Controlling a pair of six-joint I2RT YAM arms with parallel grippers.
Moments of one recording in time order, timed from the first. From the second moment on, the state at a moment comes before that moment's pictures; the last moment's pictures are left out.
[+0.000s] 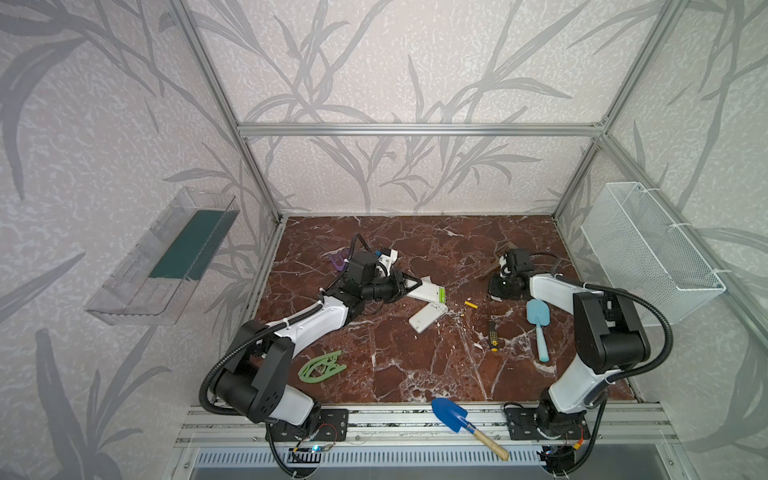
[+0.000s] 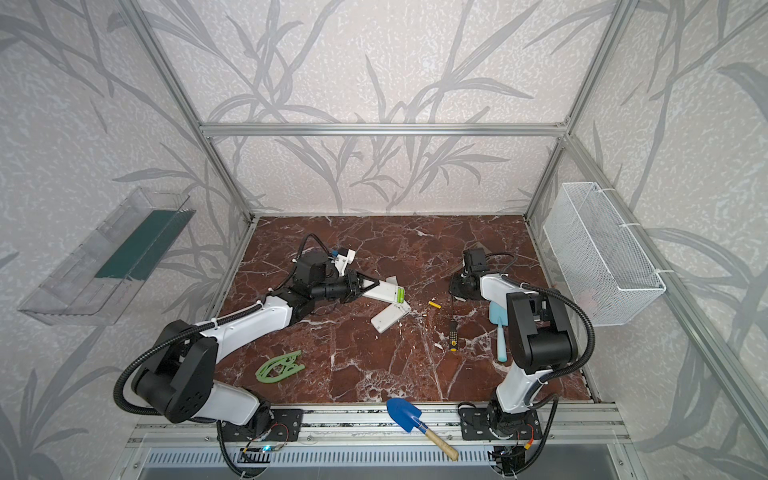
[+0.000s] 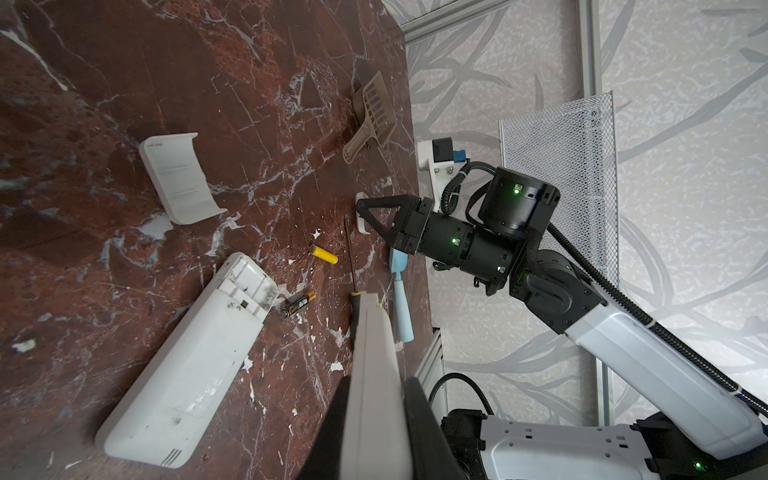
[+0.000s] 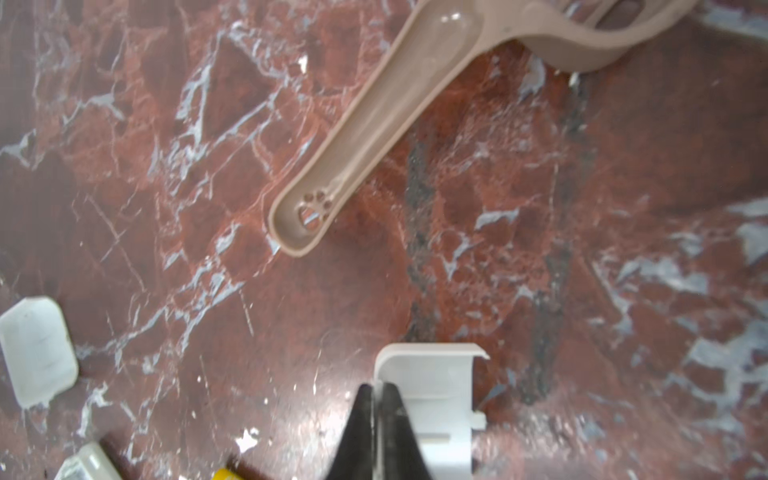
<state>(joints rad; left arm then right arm) -0.47 1.47 0.81 0.21 0.66 -0.99 0.11 1.74 0.95 -0.27 -0.13 0.40</state>
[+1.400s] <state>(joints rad) -0.47 1.44 0.82 0.05 0.72 -0.79 0.61 1.40 0.88 -0.14 -0.50 -0.44</state>
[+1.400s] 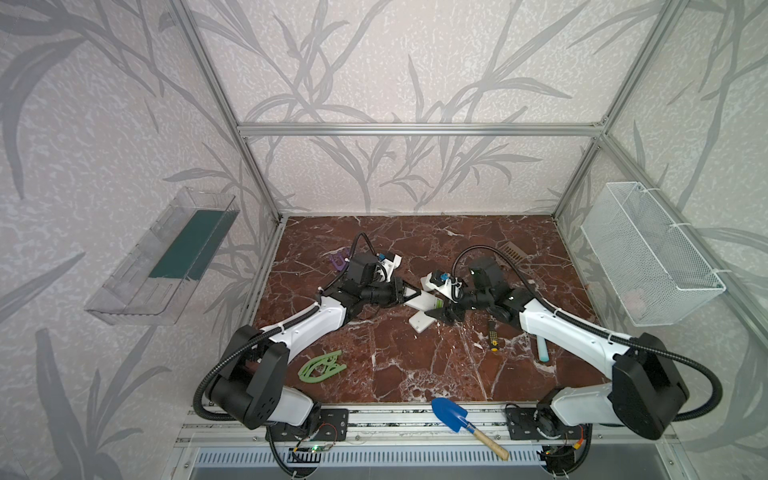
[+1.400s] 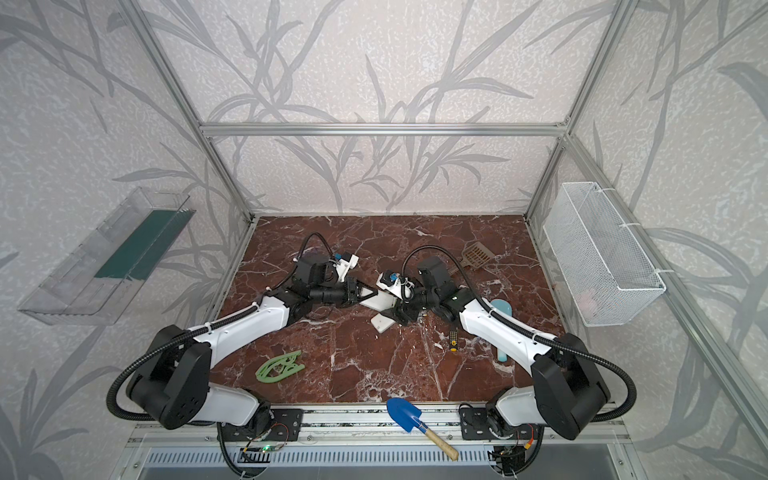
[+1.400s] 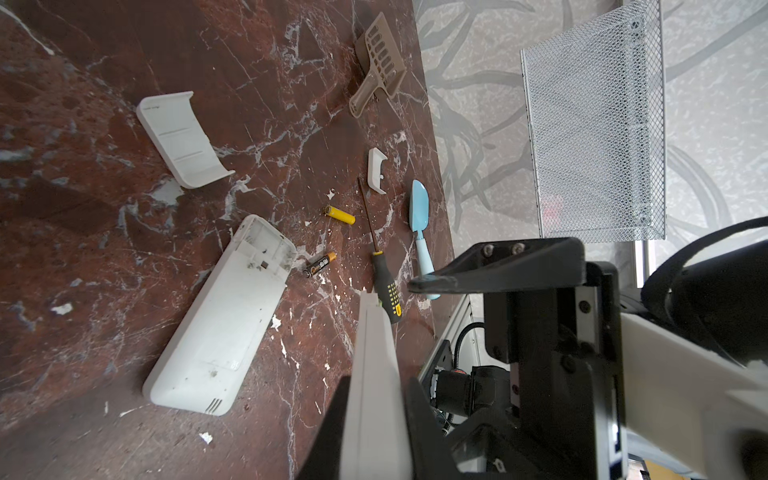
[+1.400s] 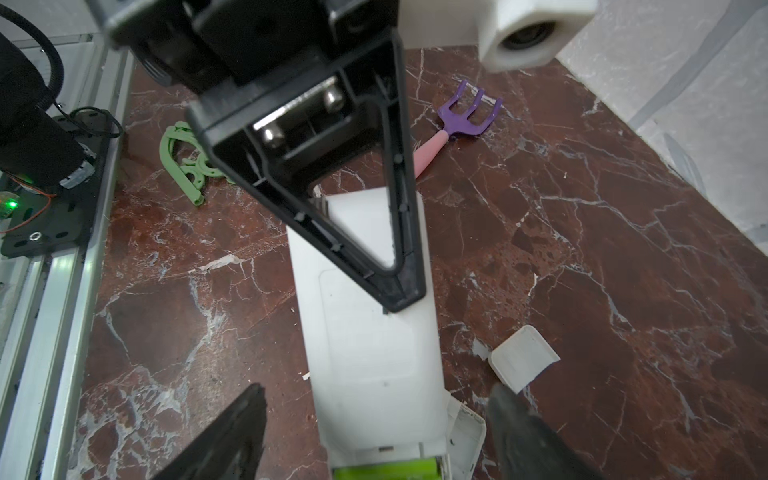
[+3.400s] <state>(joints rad) -0.36 1.28 0.80 -0.05 0.57 -0.80 0.67 1.50 0.97 -0.30 -0.50 -0.59</state>
